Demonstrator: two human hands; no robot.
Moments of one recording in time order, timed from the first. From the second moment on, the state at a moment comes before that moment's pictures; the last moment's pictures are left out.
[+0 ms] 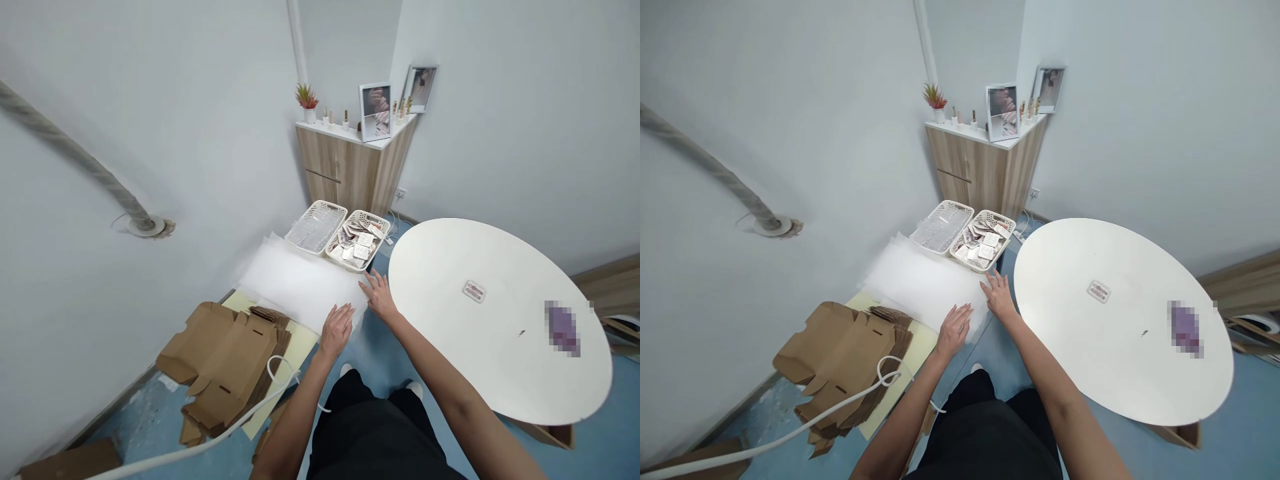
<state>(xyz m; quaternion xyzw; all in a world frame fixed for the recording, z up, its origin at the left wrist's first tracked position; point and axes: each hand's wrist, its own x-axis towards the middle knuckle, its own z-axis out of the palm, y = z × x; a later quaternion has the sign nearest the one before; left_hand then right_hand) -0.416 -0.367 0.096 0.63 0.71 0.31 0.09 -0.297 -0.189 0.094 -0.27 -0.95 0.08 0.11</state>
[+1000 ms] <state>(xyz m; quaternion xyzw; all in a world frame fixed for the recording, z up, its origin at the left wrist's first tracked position) -0.140 -0.154 -0.006 0.68 0.72 0.02 0.17 0.136 -0.163 -0.003 -0.49 -0.87 0.04 0.02</state>
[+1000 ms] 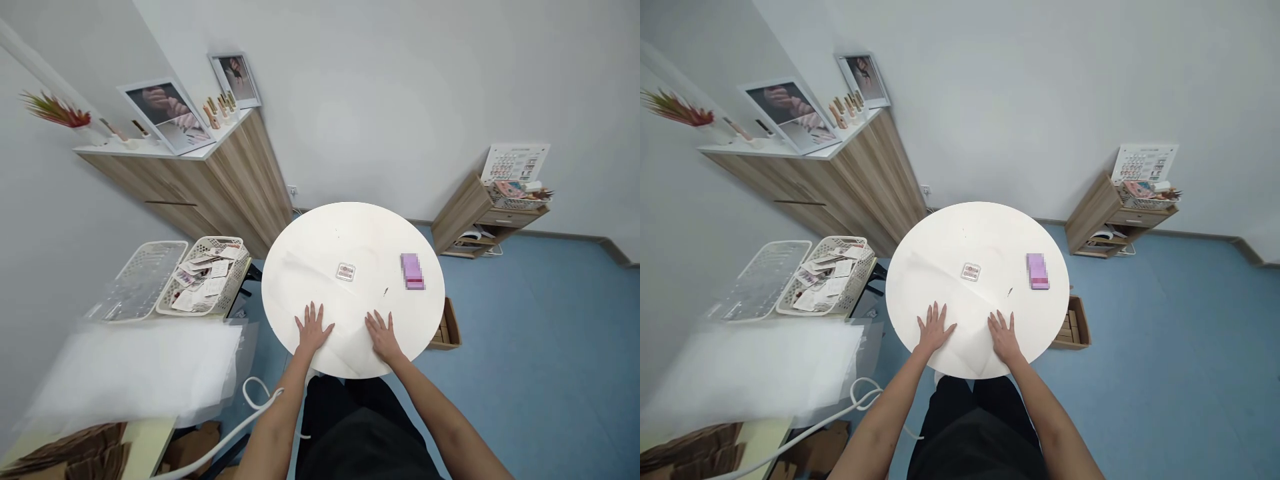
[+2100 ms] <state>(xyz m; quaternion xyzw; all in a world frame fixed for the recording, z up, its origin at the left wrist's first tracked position) -0.202 -0.136 -0.036 0.76 0.64 0.05 0.13 0.023 0.016 0.007 -0.65 -0.74 0.16 0.06</state>
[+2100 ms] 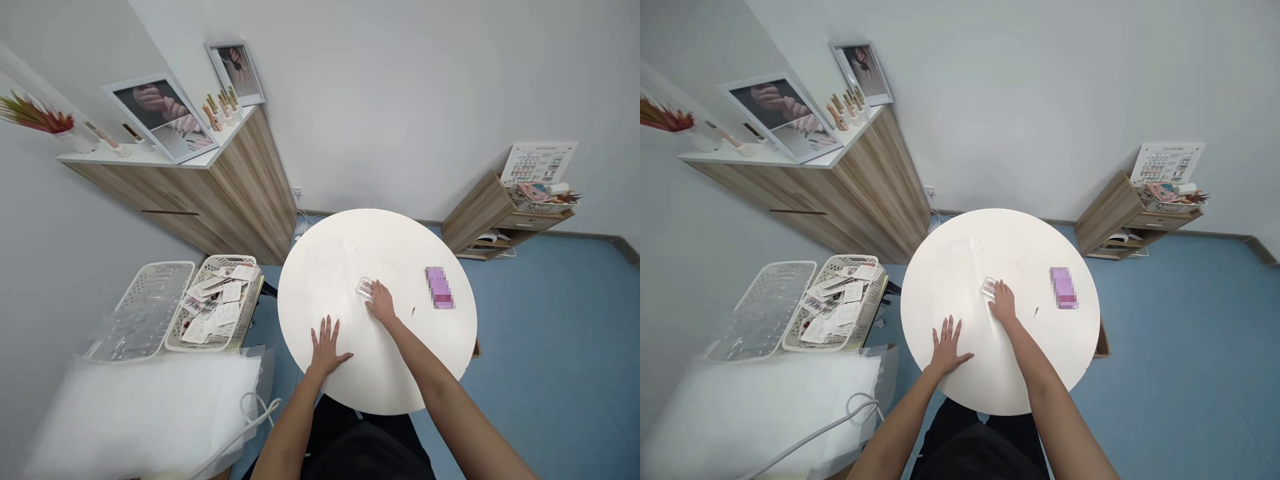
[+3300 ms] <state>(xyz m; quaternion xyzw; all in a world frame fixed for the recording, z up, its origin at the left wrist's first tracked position) -0.188 -0.200 0.004 0.84 0.50 0.12 0.16 0.026 -0.113 0.019 -0.51 -0.83 0.23 0.05</state>
